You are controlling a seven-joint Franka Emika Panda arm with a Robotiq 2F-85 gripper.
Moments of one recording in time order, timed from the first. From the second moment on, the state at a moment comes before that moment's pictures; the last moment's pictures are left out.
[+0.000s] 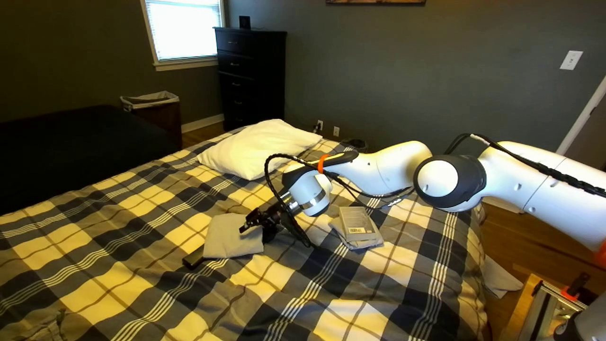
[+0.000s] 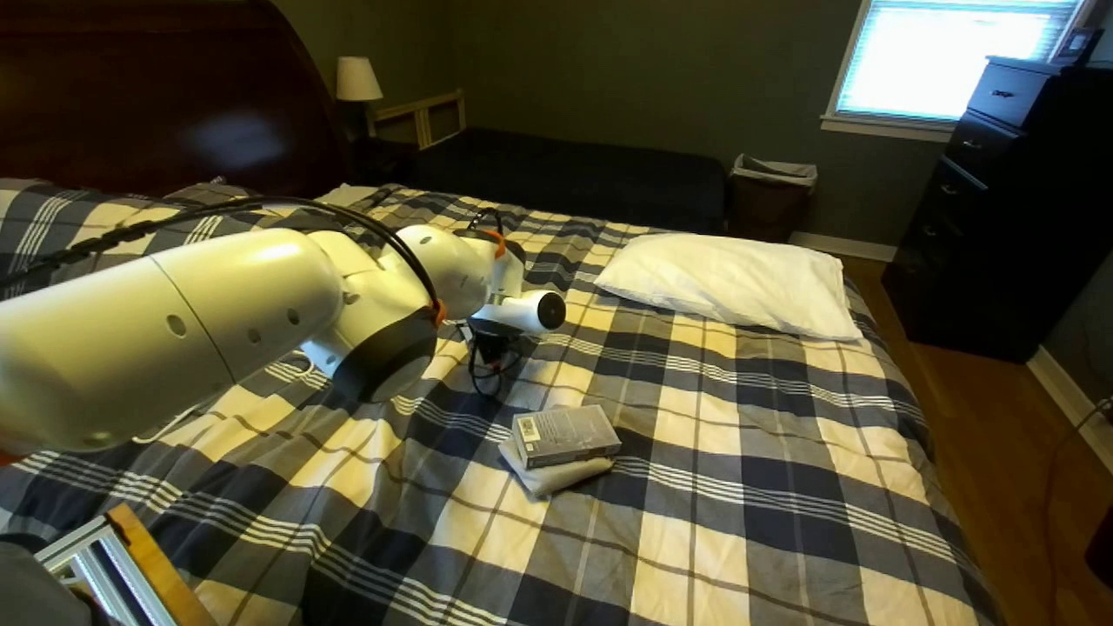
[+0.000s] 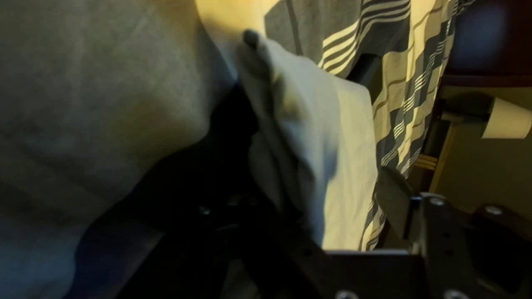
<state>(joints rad) -0.09 1.49 0.51 -0.91 0.84 2.51 -0.55</state>
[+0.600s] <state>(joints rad) -0.09 1.48 0.49 -0.90 0.88 2.40 -0.55</state>
